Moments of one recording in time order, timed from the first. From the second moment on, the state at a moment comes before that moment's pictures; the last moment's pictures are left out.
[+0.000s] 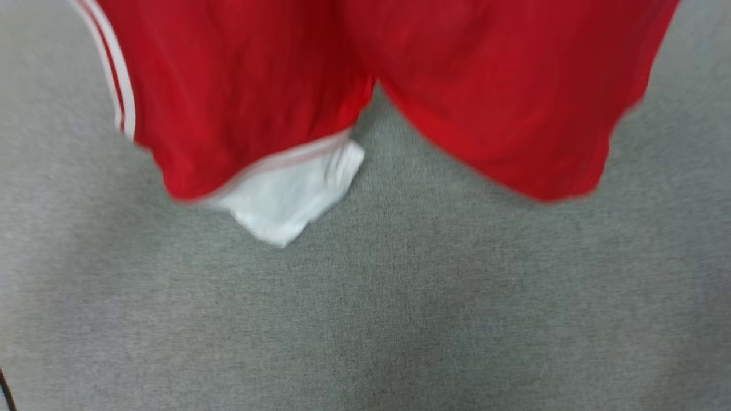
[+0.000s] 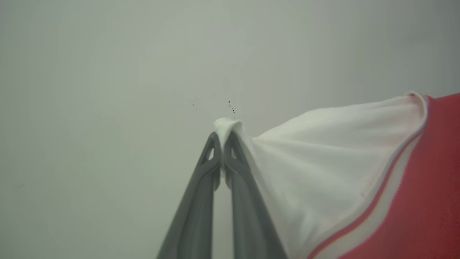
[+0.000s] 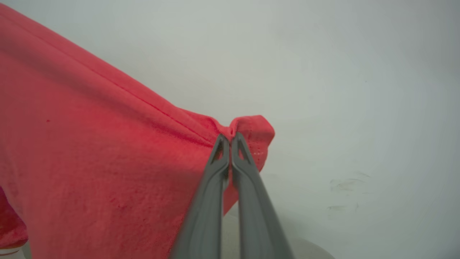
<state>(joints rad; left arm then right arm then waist) -1.12 0.90 -0.26 -0.24 -0.58 0.06 0.14 -0.90 -0.49 -0.02 -0.22 0.49 0.13 0.60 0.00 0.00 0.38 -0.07</state>
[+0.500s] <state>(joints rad) -1.92 0.73 -0.43 0.46 -0.37 -0.12 -0.07 -1.57 -0.37 0.06 0.36 0.26 0.13 0.30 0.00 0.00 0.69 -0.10</state>
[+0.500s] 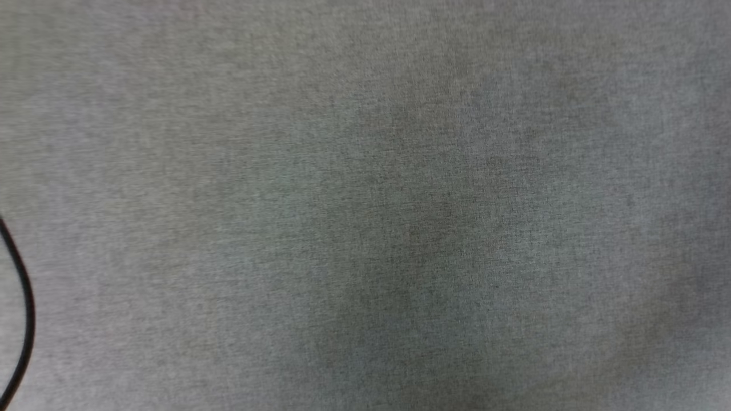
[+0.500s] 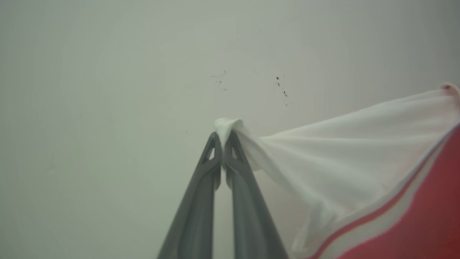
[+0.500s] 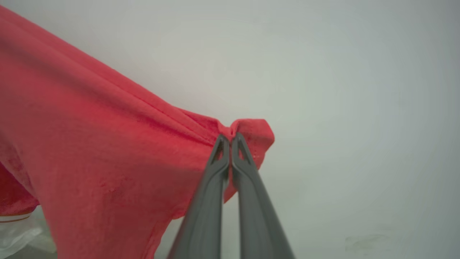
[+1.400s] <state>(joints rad) -1.25 0.46 -0.34 0.43 -0.42 -0.11 -0.26 -1.42 -0.26 0.13 0.87 0.25 0.13 -0.14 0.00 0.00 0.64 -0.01</state>
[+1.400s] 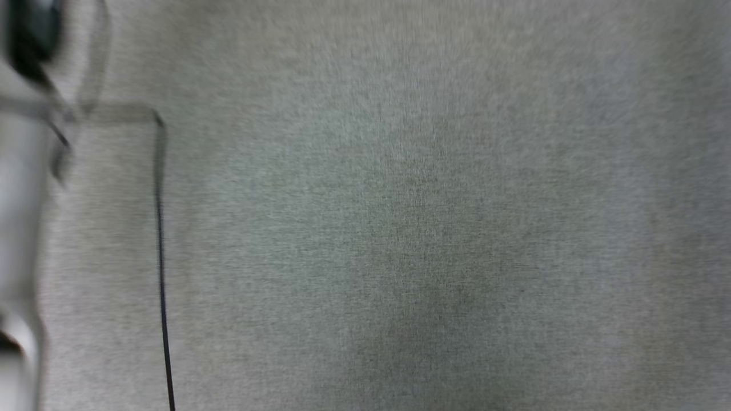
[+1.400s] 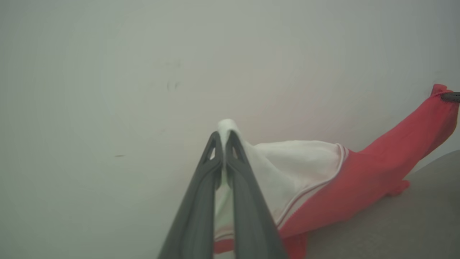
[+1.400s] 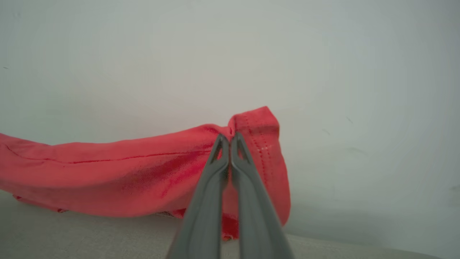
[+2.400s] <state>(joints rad) -0.13 0.46 -0.45 0.19 -0.45 -0.03 -0.23 -0.45 -0.34 0.30 0.63 0.83 0.13 0.06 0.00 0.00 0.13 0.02</state>
